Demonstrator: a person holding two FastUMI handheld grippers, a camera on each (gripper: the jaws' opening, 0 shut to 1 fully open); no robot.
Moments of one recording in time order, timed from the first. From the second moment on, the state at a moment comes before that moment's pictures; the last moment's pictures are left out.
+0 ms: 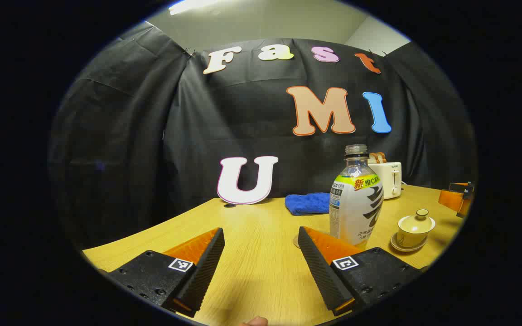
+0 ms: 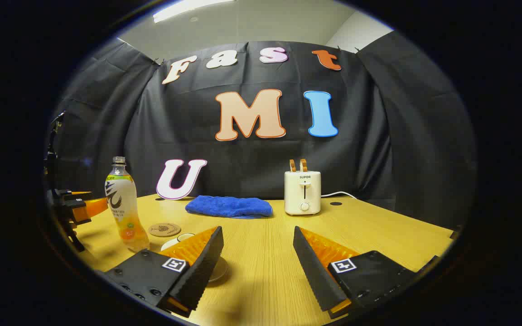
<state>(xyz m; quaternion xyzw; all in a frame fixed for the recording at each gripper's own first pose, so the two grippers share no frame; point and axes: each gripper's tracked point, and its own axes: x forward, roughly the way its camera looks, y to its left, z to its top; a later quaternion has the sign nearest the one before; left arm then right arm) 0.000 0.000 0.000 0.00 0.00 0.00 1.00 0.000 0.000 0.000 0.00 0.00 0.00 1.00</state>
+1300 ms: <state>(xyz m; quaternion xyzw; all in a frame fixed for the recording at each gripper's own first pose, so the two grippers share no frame) 0.001 0.003 -0.002 0.00 0.00 0.01 1.00 0.000 0.001 0.001 0.00 0.00 0.00 1.00</state>
